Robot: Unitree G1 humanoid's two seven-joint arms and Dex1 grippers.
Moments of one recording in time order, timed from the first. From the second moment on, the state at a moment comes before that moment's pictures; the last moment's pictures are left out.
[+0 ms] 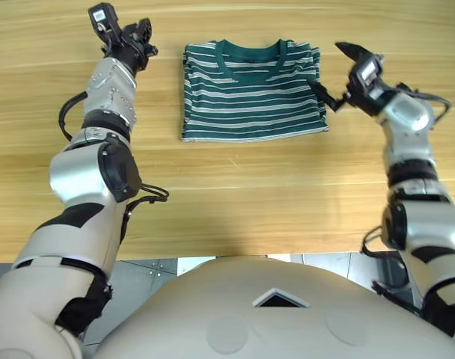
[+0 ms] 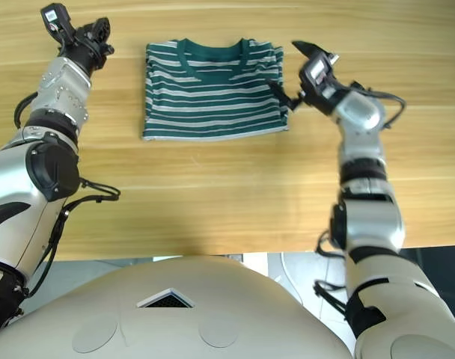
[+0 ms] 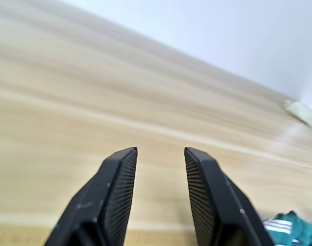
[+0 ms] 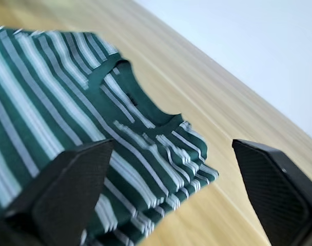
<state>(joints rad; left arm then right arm) -0.87 0.30 0.40 1.32 -0.22 -0.16 -0.42 -0.41 -0.53 0.00 0.83 -0.04 -0.66 0.85</state>
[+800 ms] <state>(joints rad) -0.75 0.33 0.33 1.28 -0.16 -0.43 -0.53 -0.15 -0.54 0.31 -0.03 -0.08 -0.41 0.63</state>
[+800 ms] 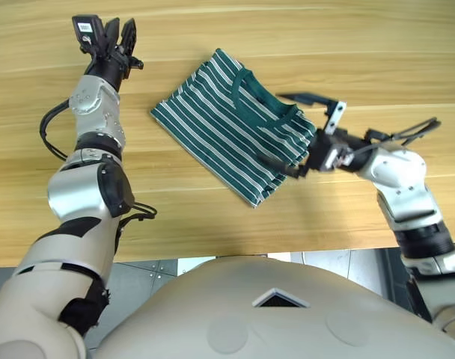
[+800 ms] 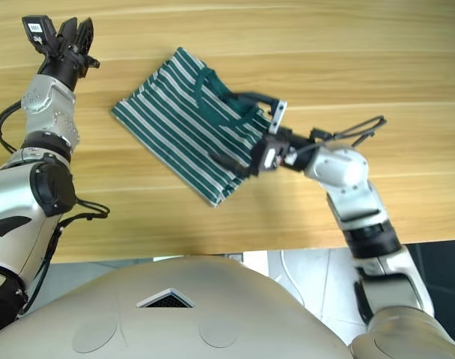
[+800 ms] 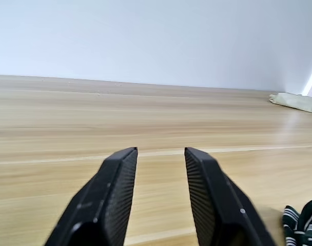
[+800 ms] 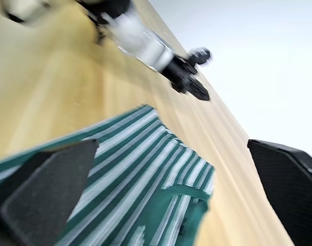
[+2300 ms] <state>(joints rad) -0.70 0.29 0.29 1.27 -0.16 -0.48 -0.53 -0.07 -0.73 0.34 0.00 -0.27 -0.46 0.58</state>
